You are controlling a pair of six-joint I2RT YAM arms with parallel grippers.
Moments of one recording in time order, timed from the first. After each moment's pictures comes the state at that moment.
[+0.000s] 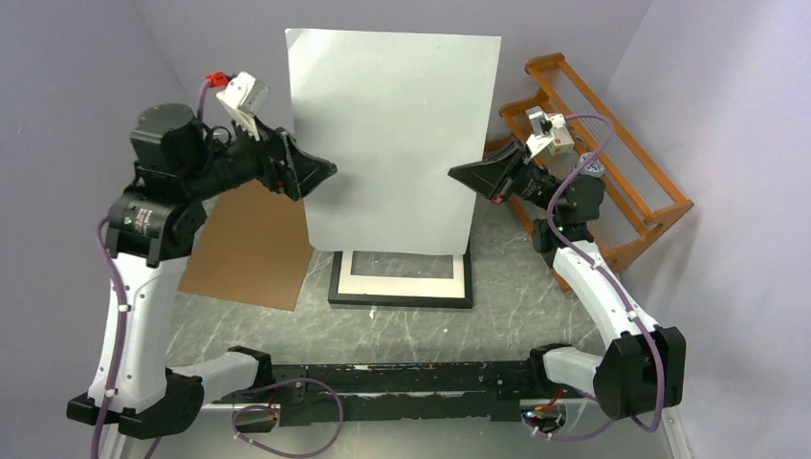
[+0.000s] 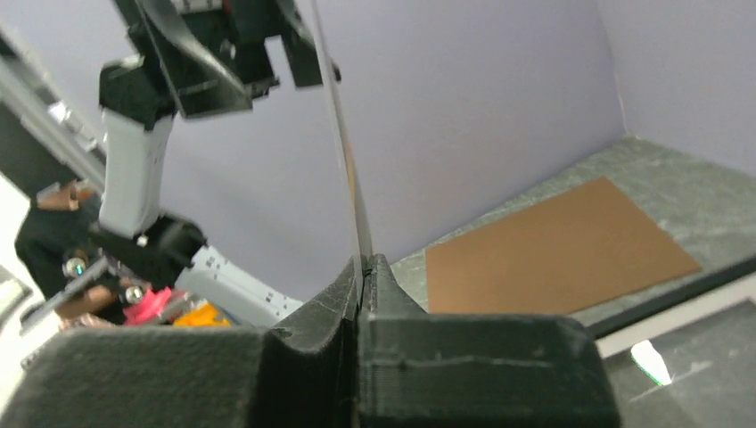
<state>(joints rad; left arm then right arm) -0.26 1.17 1.86 -0.81 0.65 -0.13 0.19 1.18 0.89 0.97 -1.00 1.08</state>
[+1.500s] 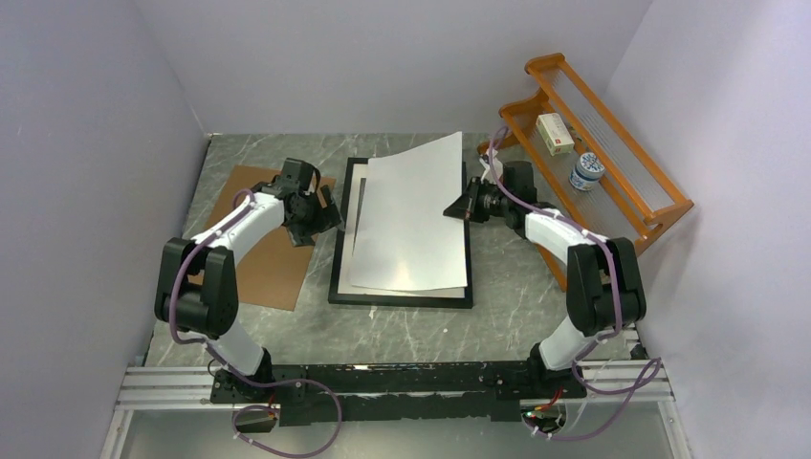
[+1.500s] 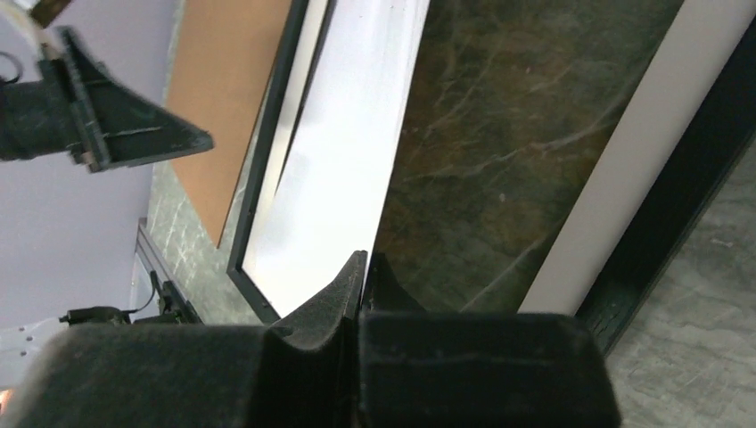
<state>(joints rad) -0.25 1.62 1.16 -0.62 0.09 -0.65 0.18 1.64 0.98 0.03 -0.66 0.46</state>
